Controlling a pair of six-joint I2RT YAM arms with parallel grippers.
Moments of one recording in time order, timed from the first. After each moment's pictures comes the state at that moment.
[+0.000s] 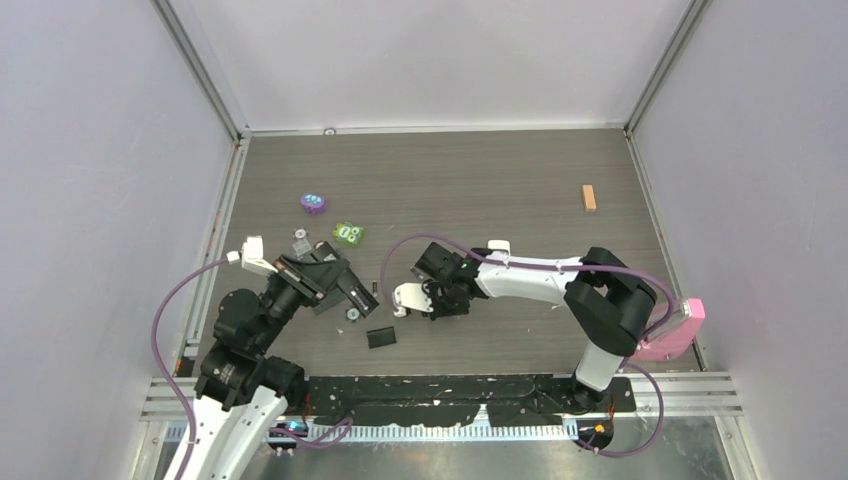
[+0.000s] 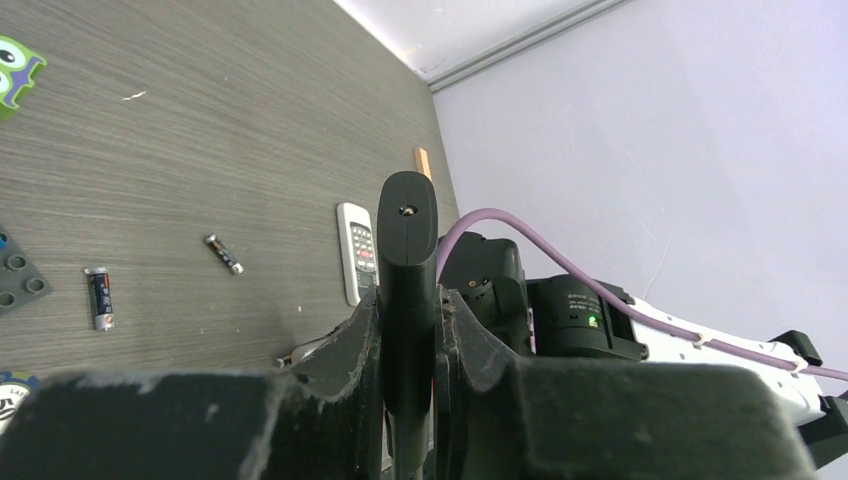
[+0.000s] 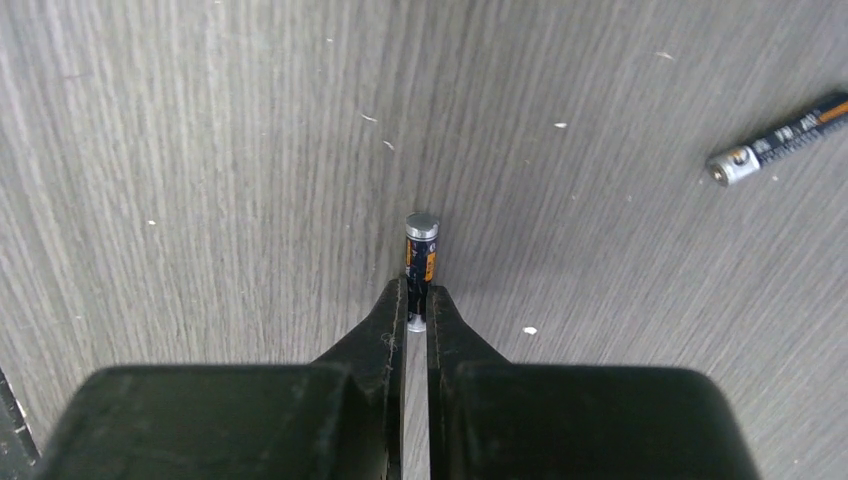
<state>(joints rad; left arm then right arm) -0.36 0.24 0.51 -0.32 0.13 -1.03 0.96 1.73 1.04 -0.57 -0.15 -0.81</state>
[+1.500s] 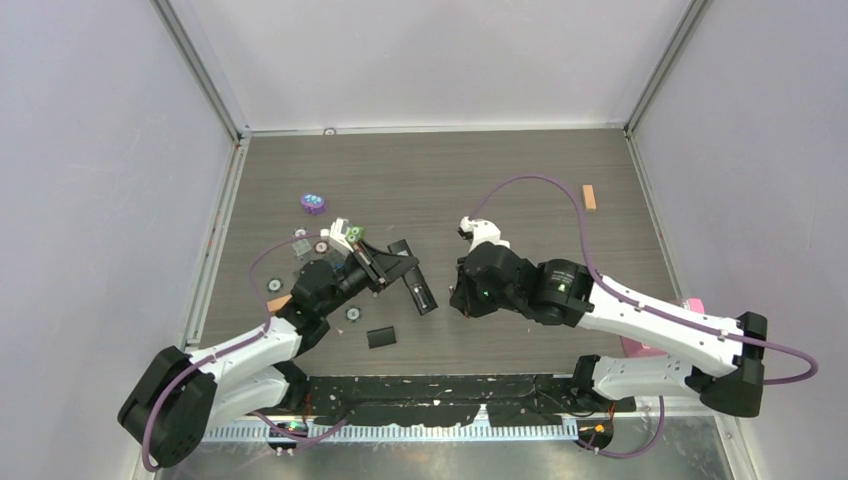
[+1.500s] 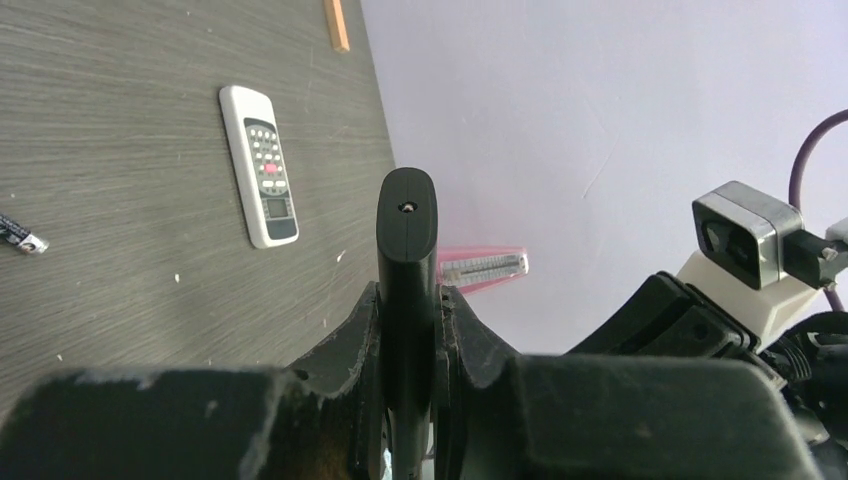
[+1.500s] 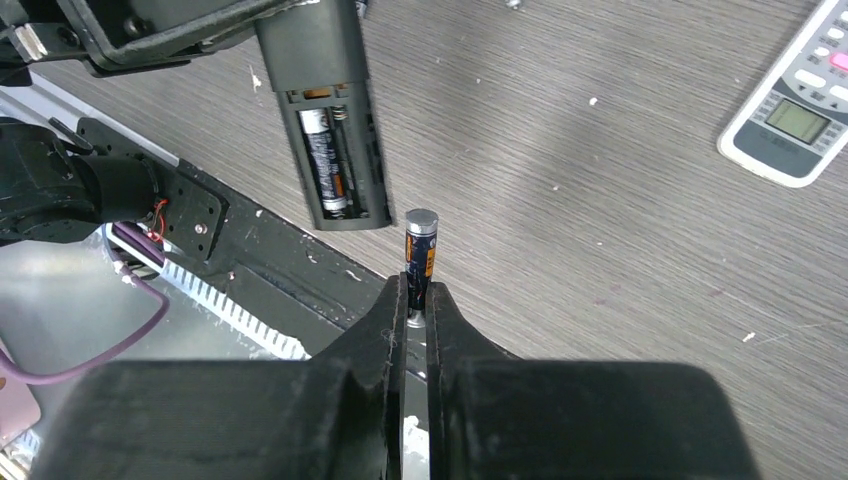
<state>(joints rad) -0.62 1.02 0.27 0.72 0.24 -1.24 1.13 1.10 1.08 -0.78 0.22 0.74</state>
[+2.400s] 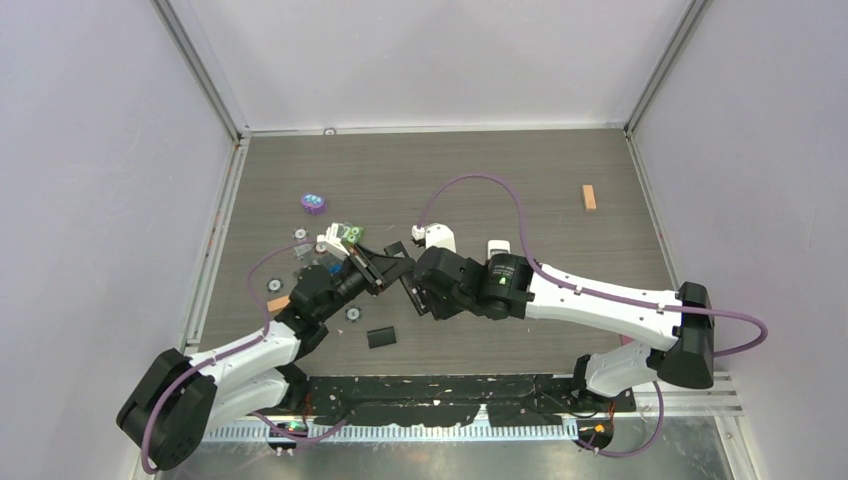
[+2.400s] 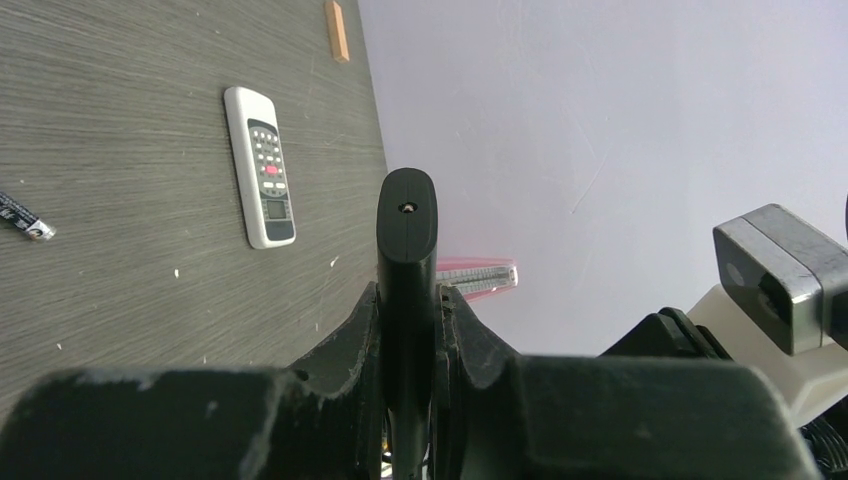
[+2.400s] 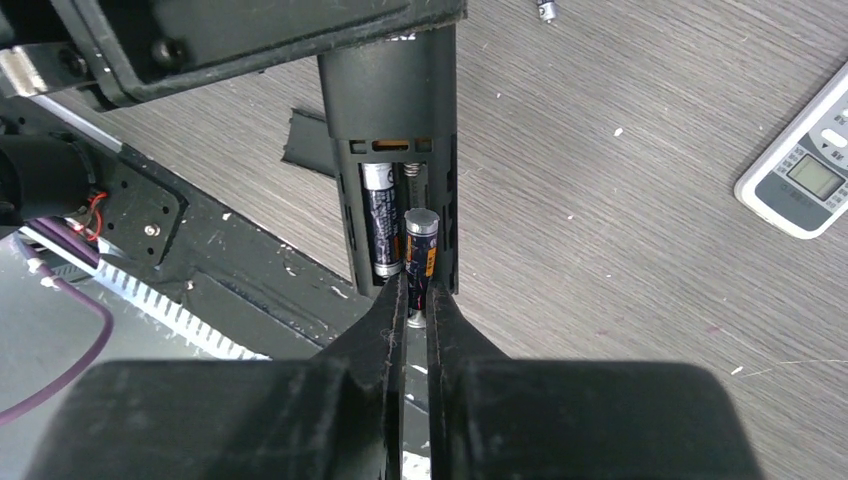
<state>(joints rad) -0.62 1.00 0.23 0.76 0.20 -1.29 1.22 1.39 1.27 -0.81 0.29 0.68</state>
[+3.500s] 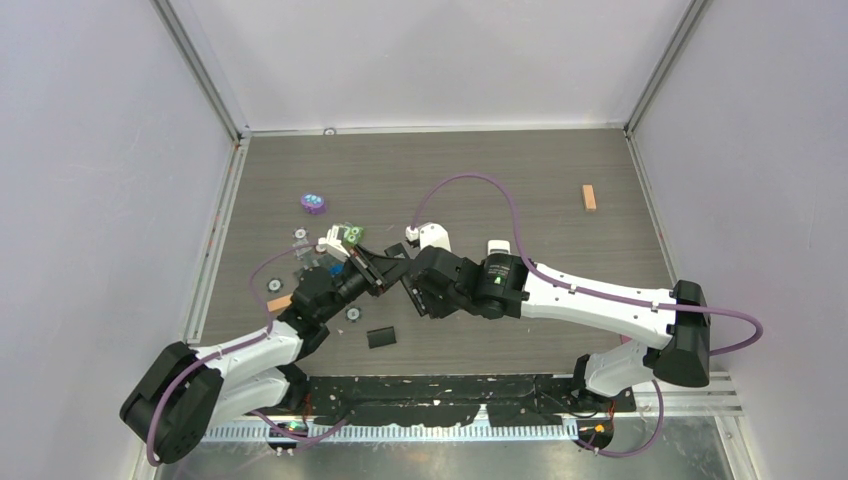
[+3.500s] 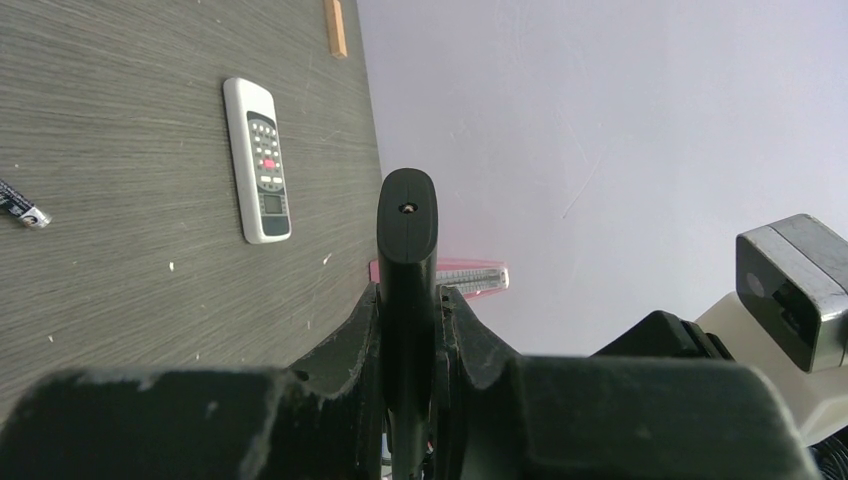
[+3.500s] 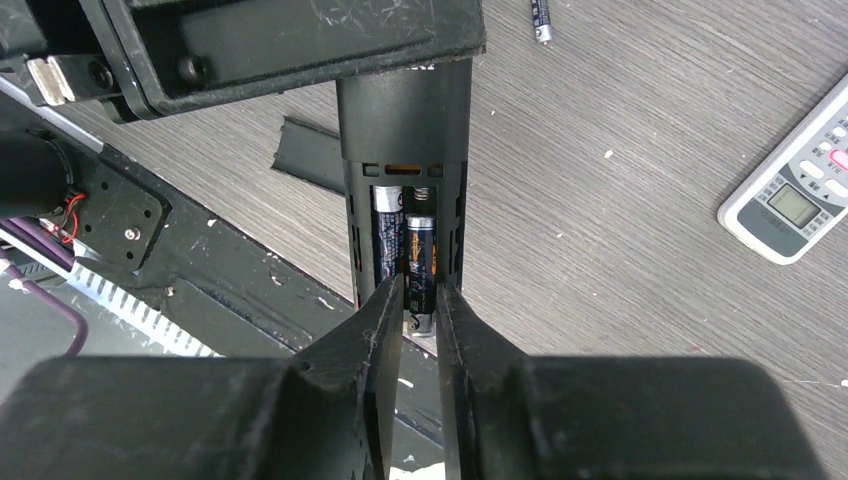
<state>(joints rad) -0.62 1.04 0.21 0.83 0.20 -1.34 1.22 1.41 1.27 -0.78 0.30 0.62</state>
